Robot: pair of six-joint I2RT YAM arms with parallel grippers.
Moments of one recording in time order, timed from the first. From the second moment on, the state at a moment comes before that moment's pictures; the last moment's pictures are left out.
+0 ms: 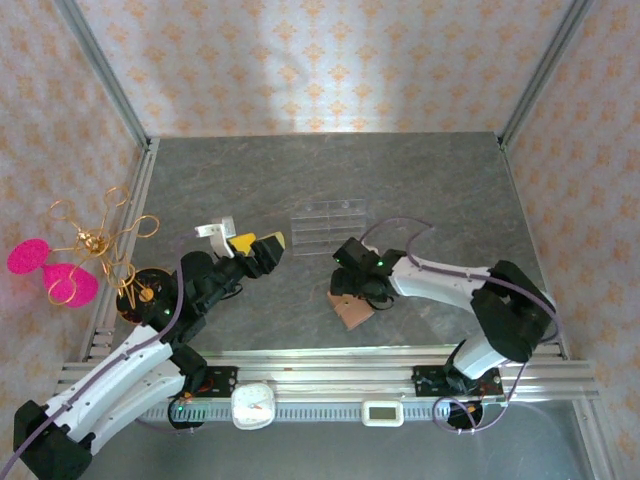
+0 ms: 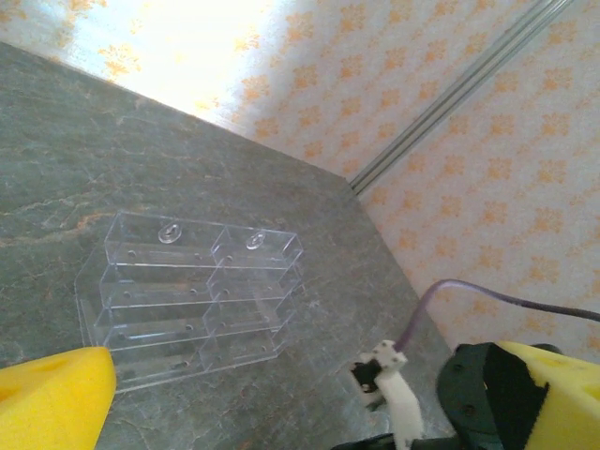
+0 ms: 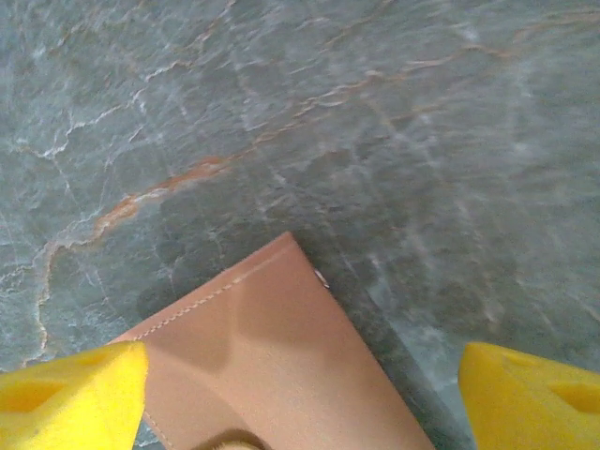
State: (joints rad) left arm -0.55 0.65 0.45 0.07 -0.01 -0.70; right arm 0.85 1.55 0.86 -0.55 0.06 0.87
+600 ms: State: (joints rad) left arm -0.55 0.60 0.45 0.06 -0.01 -0.67; right arm 1.05 1.73 1.08 -0.49 -0.13 0.50
